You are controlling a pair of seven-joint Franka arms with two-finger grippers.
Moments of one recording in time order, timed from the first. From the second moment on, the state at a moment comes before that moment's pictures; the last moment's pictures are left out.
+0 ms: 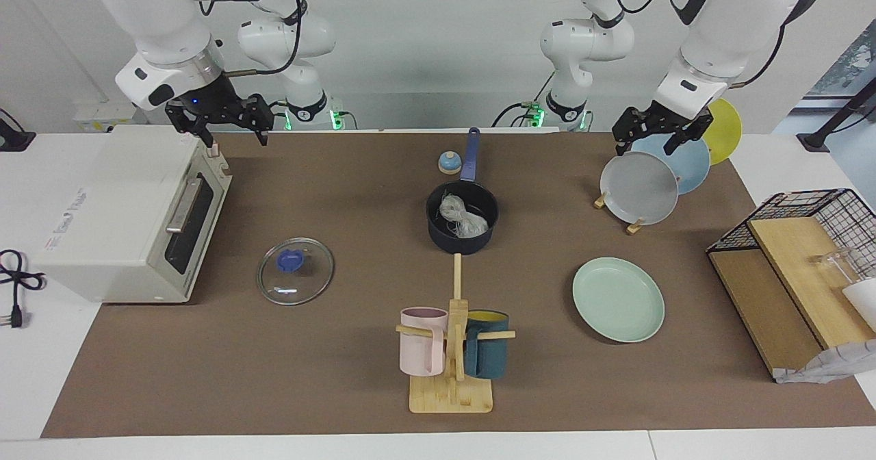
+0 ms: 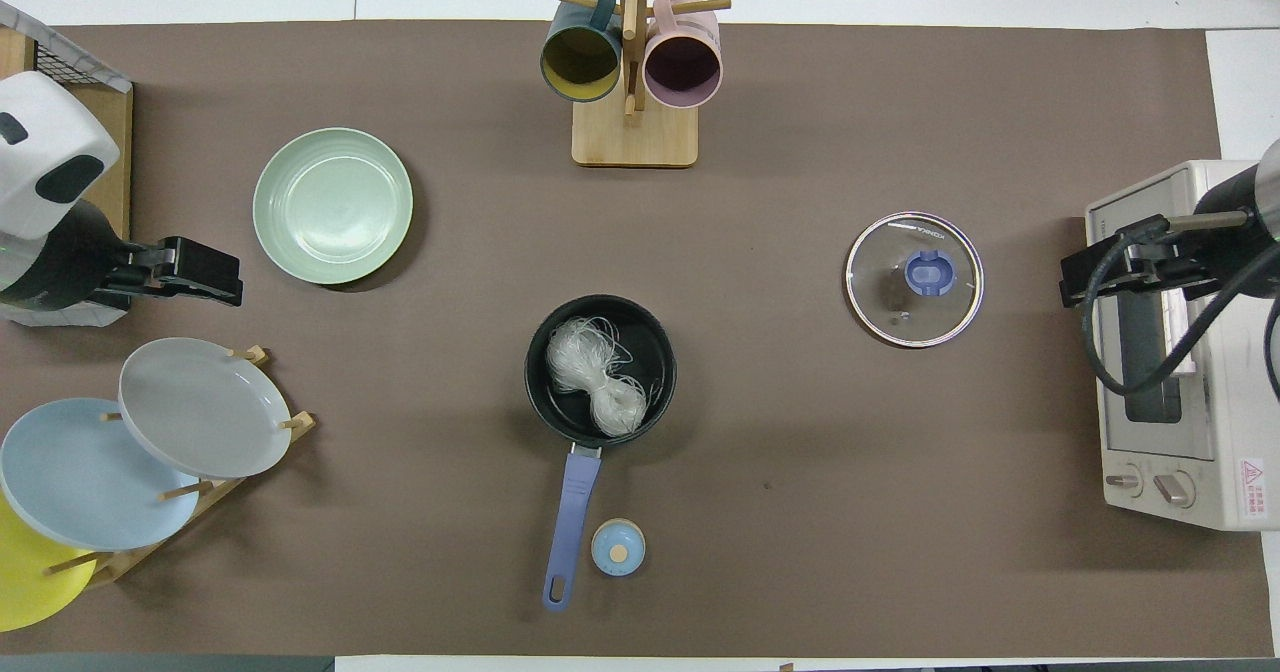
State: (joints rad) left arm -0.10 -0.04 -0.07 -1.64 -0.03 1.54 -0.11; right arm 0.15 0.01 -0.09 -1.53 0.00 1.42 0.04
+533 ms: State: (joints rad) left arm -0.10 -0.04 -0.07 -1.64 -0.04 1.54 -0.11; right arm 0.15 0.01 -0.09 -1.53 0.00 1.42 0.04
